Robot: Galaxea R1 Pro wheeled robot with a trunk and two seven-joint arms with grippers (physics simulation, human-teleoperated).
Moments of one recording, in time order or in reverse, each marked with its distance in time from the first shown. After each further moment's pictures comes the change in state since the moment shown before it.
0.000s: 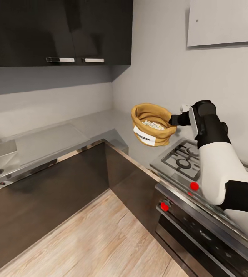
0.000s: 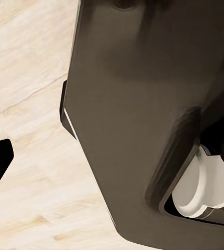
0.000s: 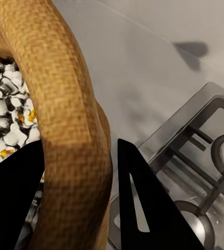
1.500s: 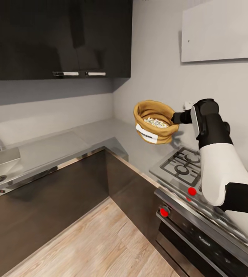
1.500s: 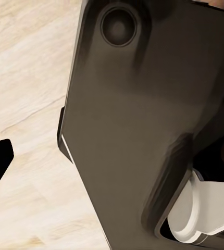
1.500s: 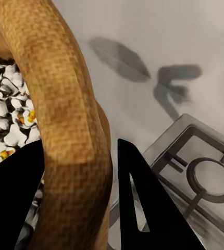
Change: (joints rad) left arm 0.000 0.003 0.002 0.000 0.002 0.000 0.003; right arm 0.011 -0.002 0.002 -0.057 0.008 0.000 -0.023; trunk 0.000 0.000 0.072
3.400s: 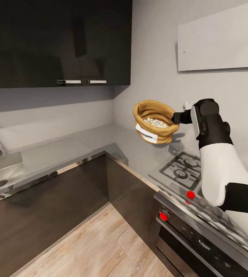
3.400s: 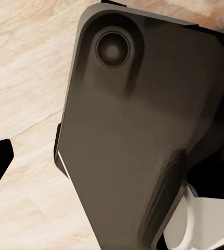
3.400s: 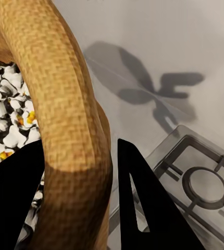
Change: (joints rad) left arm 0.000 0.000 0.000 0.000 0.000 0.000 0.000; right arm 0.001 0.000 -0.001 0.000 -0.005 0.000 -0.003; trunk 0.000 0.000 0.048
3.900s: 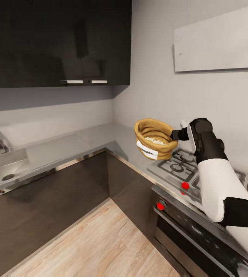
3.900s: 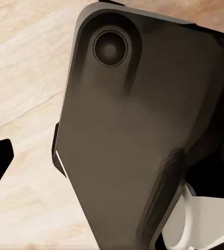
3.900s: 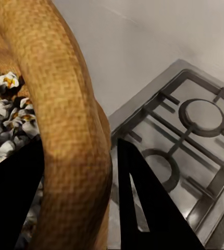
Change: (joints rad) left arm 0.000 -0.003 0.001 0.002 -0.002 -0.002 -0.001; right arm 0.133 -0.011 -0.001 0.008 0.001 0.000 0.000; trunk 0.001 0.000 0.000
